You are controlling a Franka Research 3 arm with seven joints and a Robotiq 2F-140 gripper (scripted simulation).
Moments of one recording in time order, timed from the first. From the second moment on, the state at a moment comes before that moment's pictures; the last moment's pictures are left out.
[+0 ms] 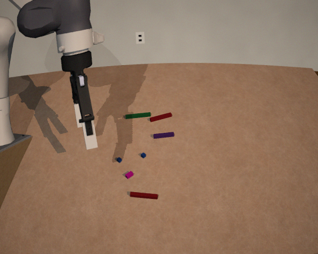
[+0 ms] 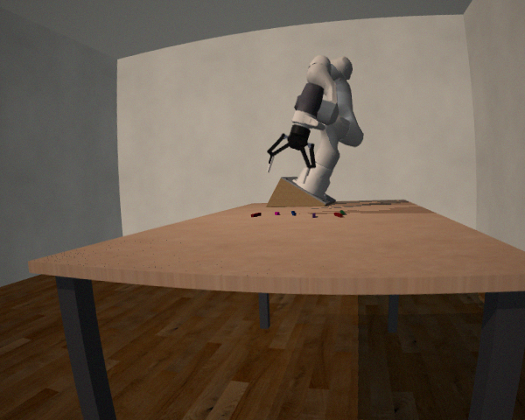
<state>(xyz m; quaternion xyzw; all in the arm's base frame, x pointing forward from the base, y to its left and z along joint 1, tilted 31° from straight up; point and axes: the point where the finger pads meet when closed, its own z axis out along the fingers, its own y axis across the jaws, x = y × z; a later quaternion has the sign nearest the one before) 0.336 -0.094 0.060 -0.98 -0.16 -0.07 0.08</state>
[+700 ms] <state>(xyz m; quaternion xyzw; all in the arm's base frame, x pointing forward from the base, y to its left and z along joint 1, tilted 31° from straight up) 0.336 -0.098 0.049 -0.98 -0.18 -0.08 0.10</state>
